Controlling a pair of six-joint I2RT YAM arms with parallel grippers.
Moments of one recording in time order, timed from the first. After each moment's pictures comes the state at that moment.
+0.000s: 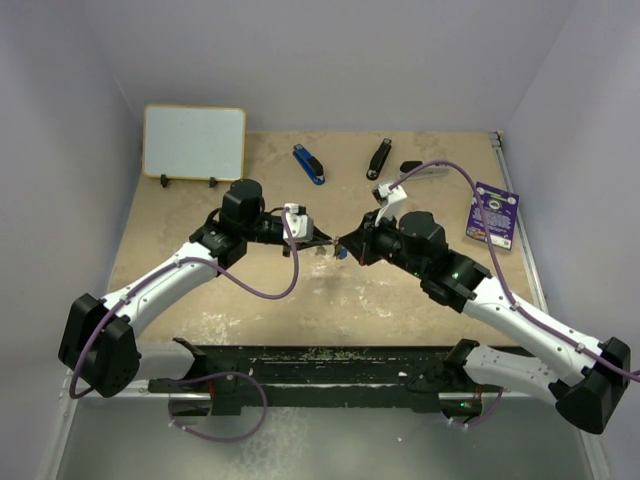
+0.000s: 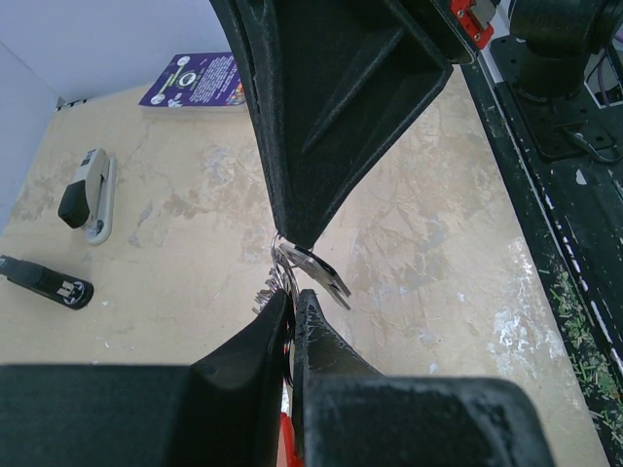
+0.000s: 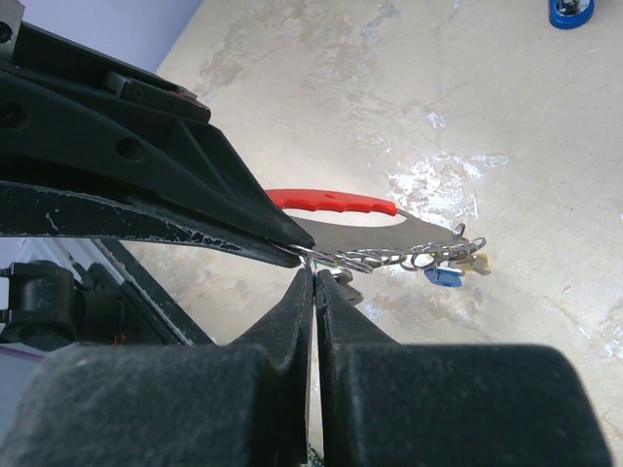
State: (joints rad) left arm -0.57 1.29 0.92 0.05 0.97 0.55; right arm 0.79 1.00 0.87 -0.17 0.01 0.44
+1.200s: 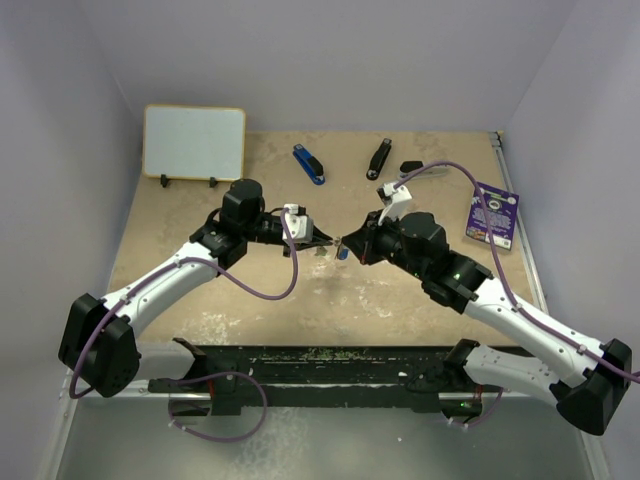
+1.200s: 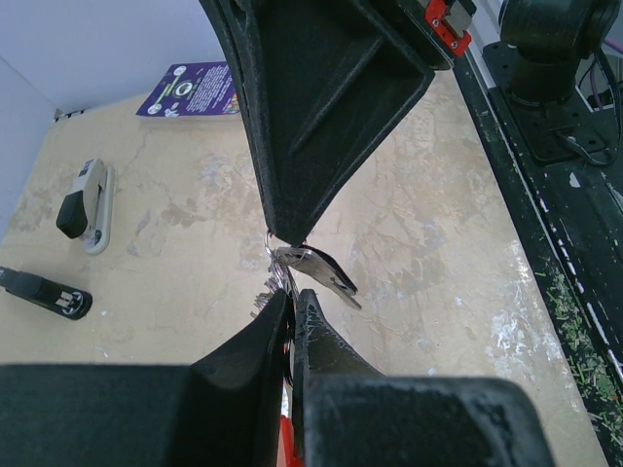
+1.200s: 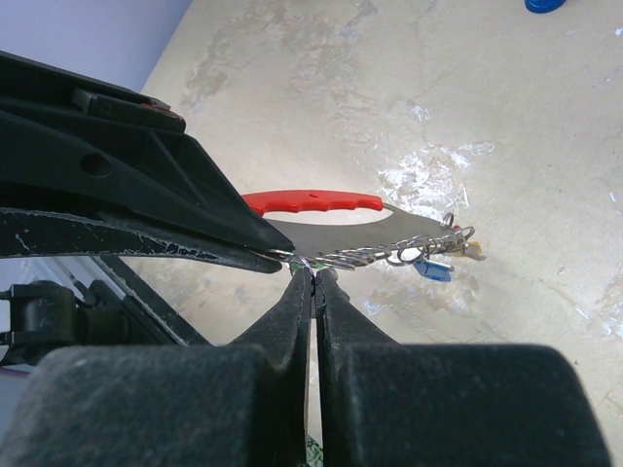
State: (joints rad) left arm -0.57 1.29 0.92 0.06 0.98 0.55; right arm 0.79 0.99 0.87 -0.20 0.06 0.49
